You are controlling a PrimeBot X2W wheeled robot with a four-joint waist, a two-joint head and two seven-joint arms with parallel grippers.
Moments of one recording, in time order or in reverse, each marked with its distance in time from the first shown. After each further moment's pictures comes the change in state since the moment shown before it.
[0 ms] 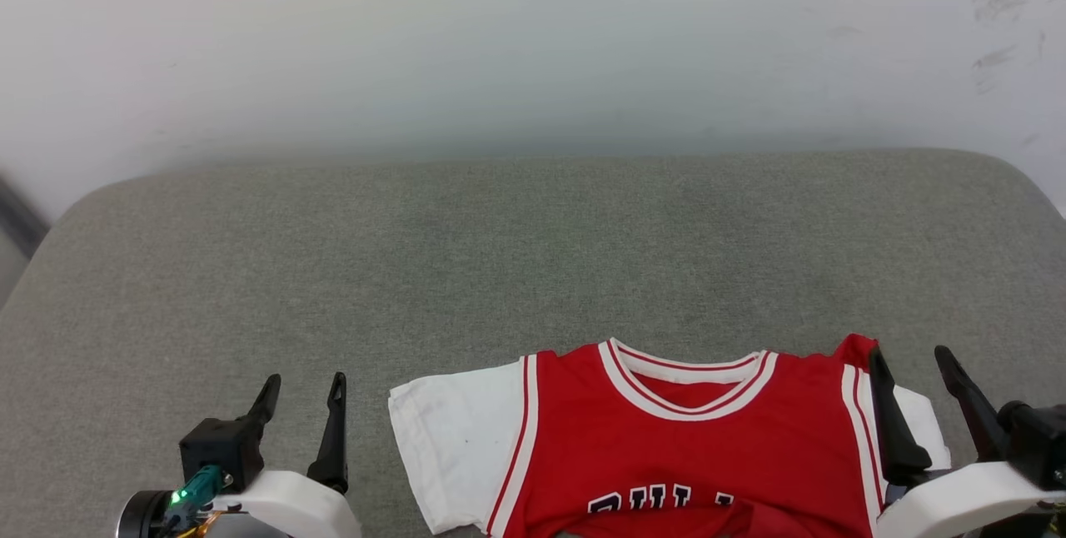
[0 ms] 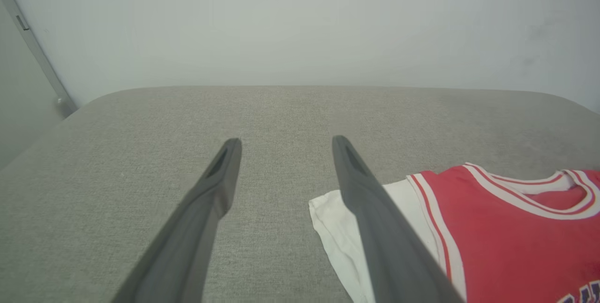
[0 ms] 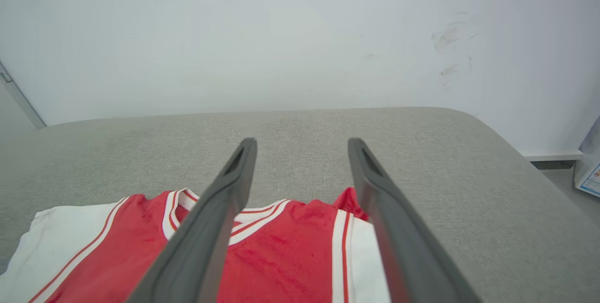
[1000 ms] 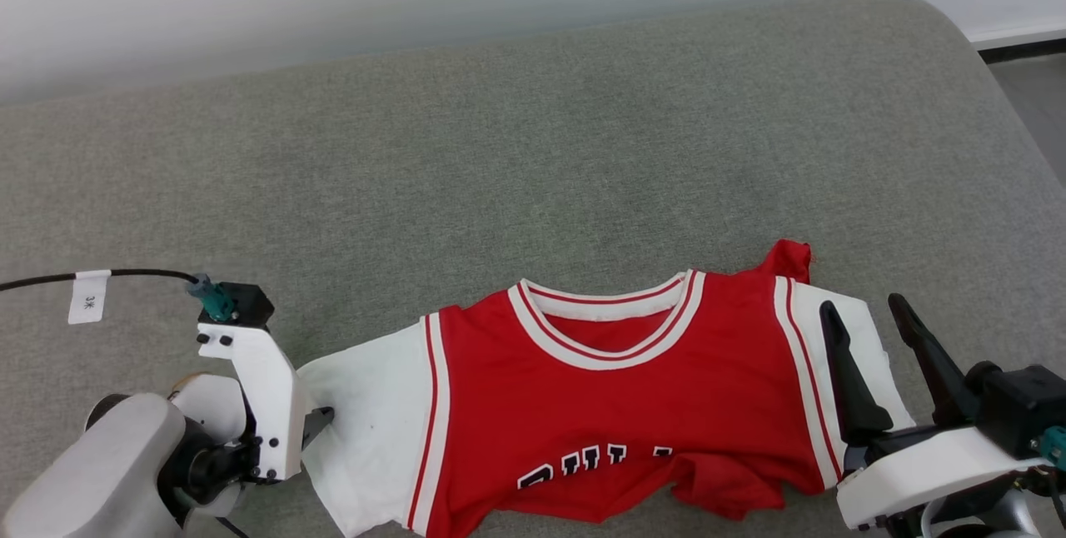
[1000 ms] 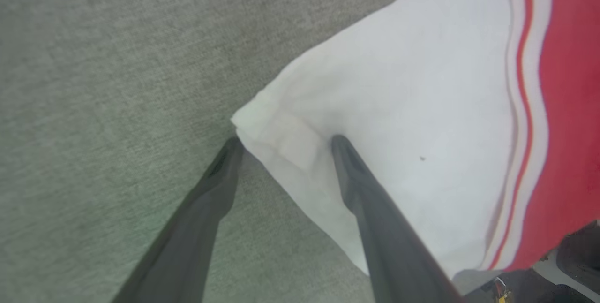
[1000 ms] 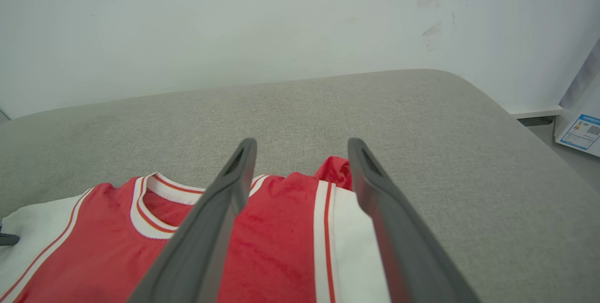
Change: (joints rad) left arm -0.385 0.137 -0.157 0.271 -0.279 -0.322 0.893; right arm -0.035 0.021 0.099 -0.120 0.025 0.000 0.031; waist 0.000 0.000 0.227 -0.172
